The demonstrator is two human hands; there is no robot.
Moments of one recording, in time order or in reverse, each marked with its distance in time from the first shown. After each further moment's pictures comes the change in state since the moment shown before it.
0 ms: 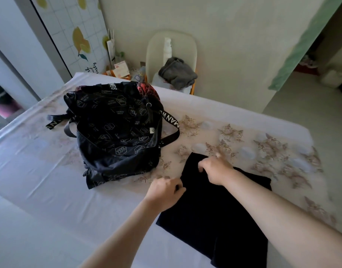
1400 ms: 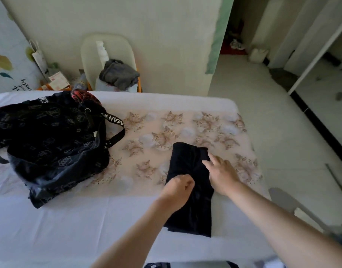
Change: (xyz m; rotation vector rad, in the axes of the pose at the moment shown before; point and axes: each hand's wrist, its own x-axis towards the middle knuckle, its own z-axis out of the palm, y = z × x) left_hand -0.016 0.185 0.056 -0.361 -0.327 0.070; right_hand -0.207 0.064 0.073 0.065 0.069 0.482
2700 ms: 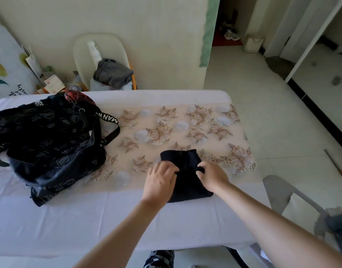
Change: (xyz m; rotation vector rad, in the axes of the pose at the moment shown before) left_hand -0.023 -0.024 -0.005 0.403 0.508 0.427; right_hand -0.026 -0.019 0.017 0.635 -0.011 0.317
